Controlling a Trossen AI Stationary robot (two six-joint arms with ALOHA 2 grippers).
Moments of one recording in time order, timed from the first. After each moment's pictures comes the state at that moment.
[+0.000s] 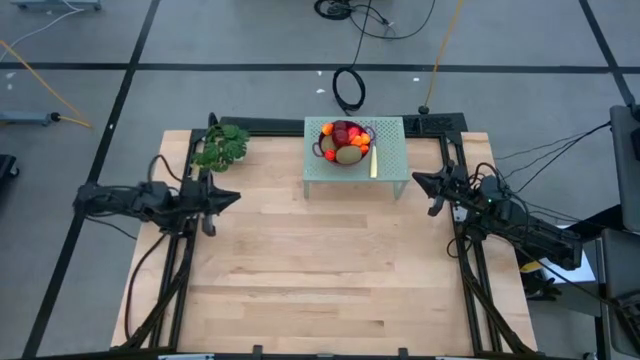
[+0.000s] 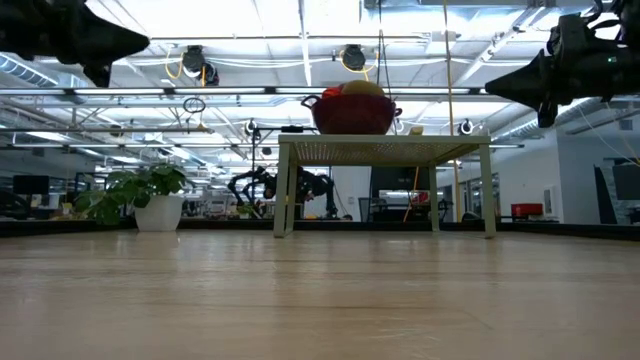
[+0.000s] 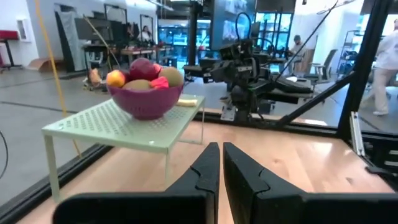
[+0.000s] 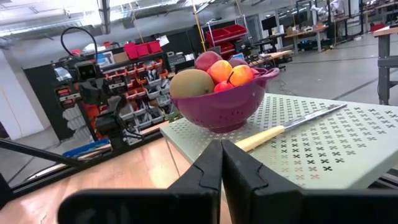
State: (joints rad) left arm -0.18 0.11 0.26 -0.11 -0.36 -0.03; right arm -0.39 0.00 0.14 -0.05 0.02 0.28
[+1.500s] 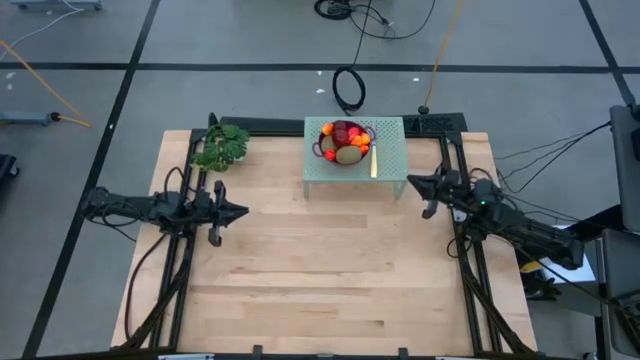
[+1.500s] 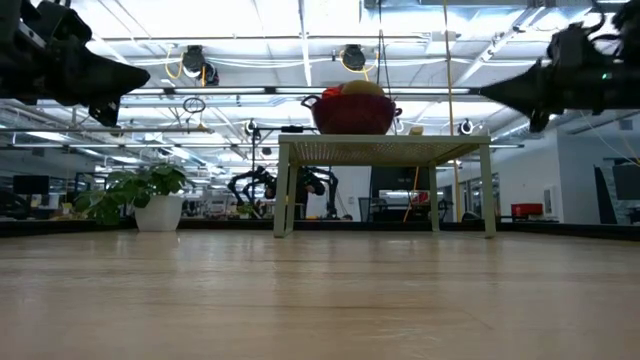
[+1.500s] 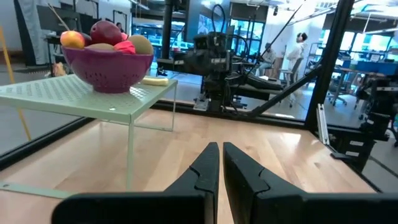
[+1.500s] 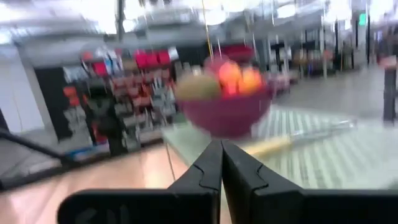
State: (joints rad) left arm -0.18 0.01 0.02 0.04 -0.24 -0.11; right arm -0.39 0.02 0.02 0.14 0.00 0.18
